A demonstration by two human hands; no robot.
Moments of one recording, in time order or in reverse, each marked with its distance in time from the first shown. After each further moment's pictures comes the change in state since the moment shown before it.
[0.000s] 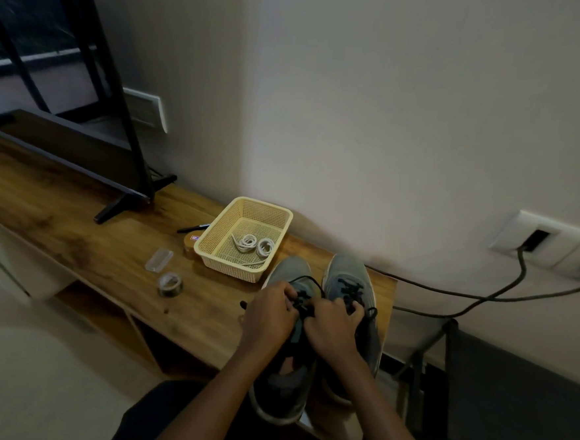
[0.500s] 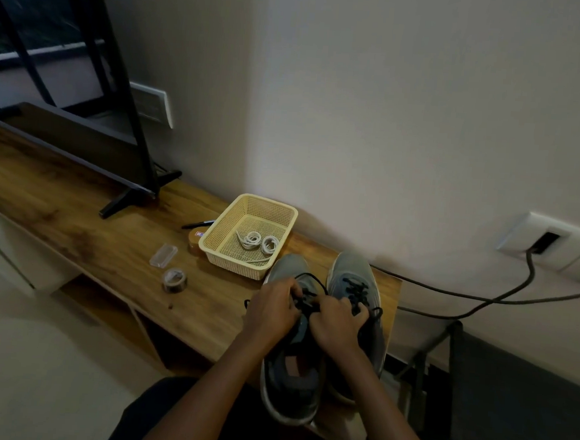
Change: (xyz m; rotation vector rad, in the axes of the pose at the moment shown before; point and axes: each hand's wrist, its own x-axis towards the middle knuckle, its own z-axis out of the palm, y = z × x) left_hand 0.010 -0.008 -0.004 0.081 -0.061 0.141; right_hand 0.005 -0.004 -0.001 0.065 -0.042 0.077
